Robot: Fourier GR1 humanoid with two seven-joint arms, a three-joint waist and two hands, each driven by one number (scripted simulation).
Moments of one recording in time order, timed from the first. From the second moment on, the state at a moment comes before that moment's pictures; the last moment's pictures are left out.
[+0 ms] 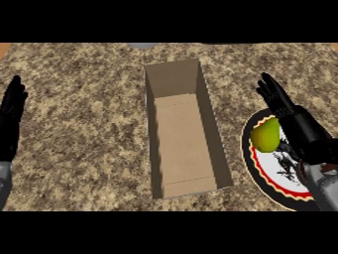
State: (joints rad) left arm -0.16 0.50 -0.06 -1.45 0.11 0.33 0.05; right arm -0.25 -0.50 0.31 -1.57 -0.31 -0.09 -0.08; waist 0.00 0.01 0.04
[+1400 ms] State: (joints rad) left arm -0.01 0.44 -0.18 -1.53 0.06 0.28 0.08; right arm 0.29 -0.86 0.06 -1.72 0.14 -0.61 0.51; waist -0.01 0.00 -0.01
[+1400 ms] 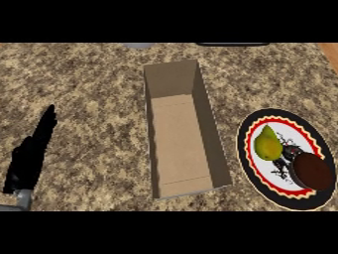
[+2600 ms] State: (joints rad) left arm 0.00 0.37 -0.18 -1.52 0.00 0.27 0.06; right arm 0.06 -0.89 0.29 -1.94 0.19 -0.21 1.17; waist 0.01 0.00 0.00
